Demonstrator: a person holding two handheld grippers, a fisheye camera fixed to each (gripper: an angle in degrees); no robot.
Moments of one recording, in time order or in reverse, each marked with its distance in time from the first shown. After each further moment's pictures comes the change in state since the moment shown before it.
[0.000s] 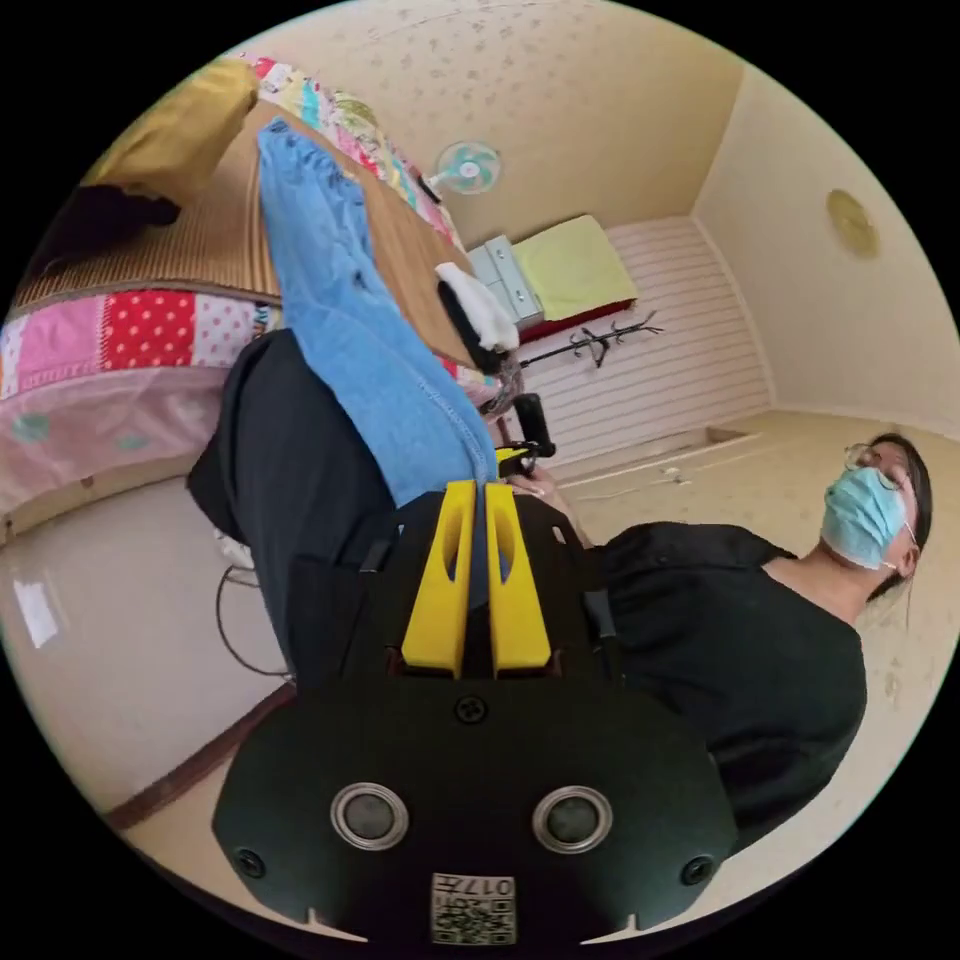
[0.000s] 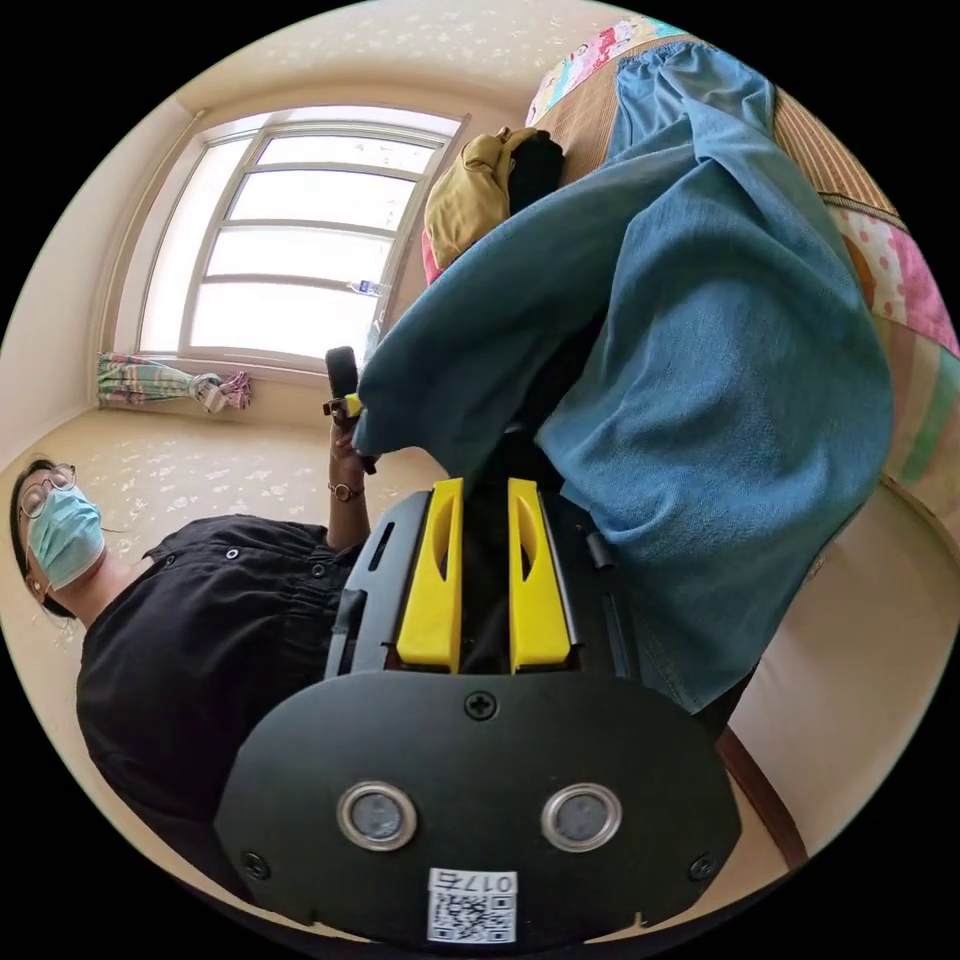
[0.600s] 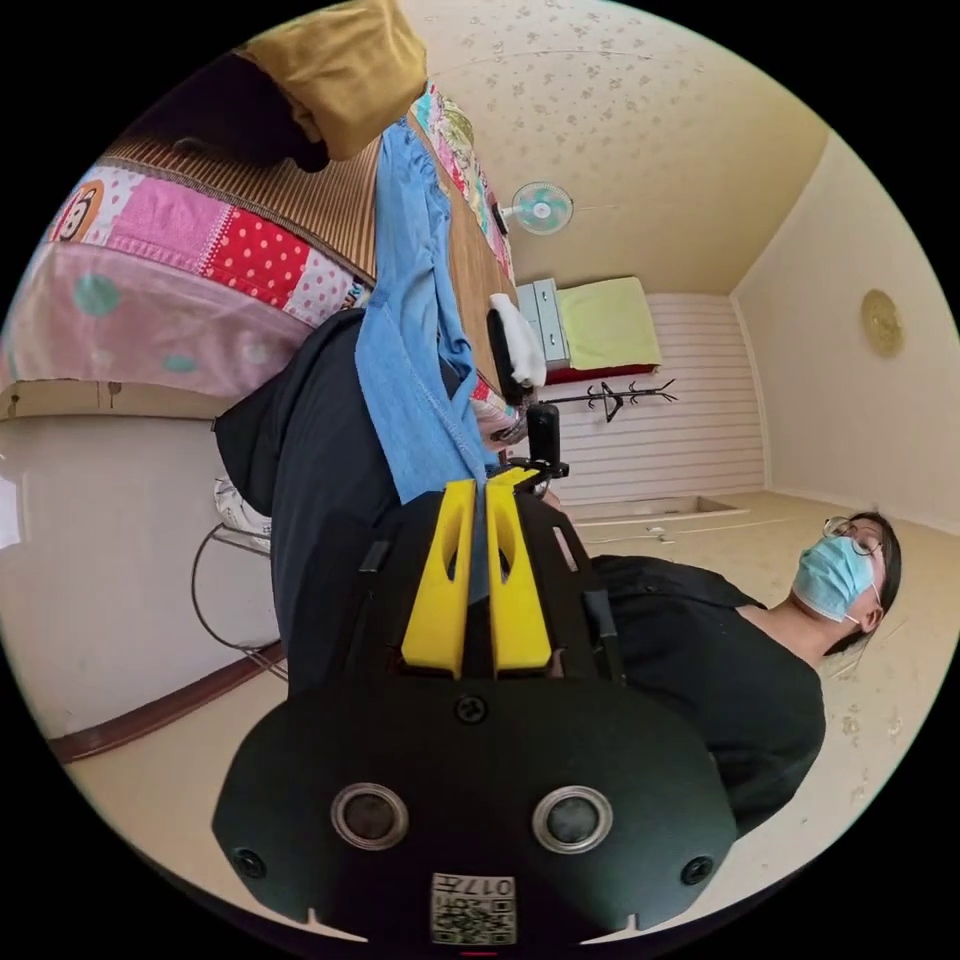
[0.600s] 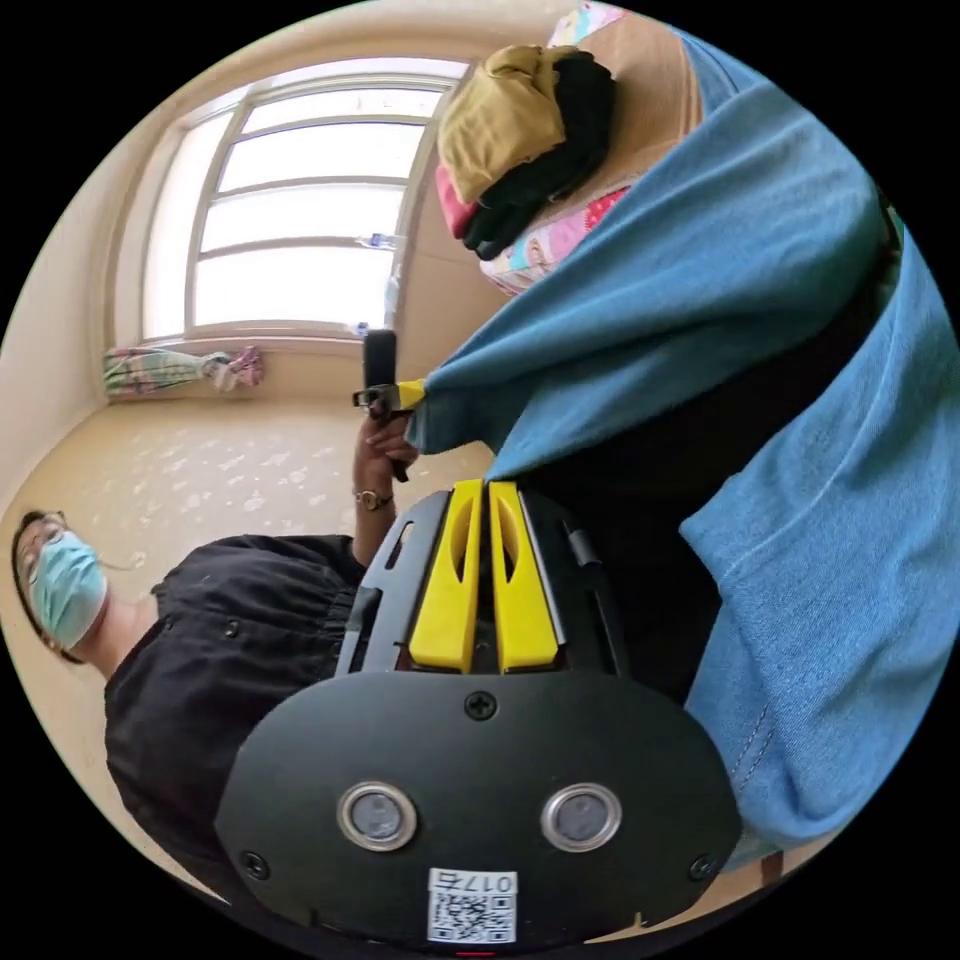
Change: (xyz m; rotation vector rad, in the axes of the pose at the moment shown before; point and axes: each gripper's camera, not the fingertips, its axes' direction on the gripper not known) left arm -0.032 0.031 -0.048 0.103 0.196 -0.084; right arm -0.043 -0.068 0.096 -0.125 -0.179 -0.050
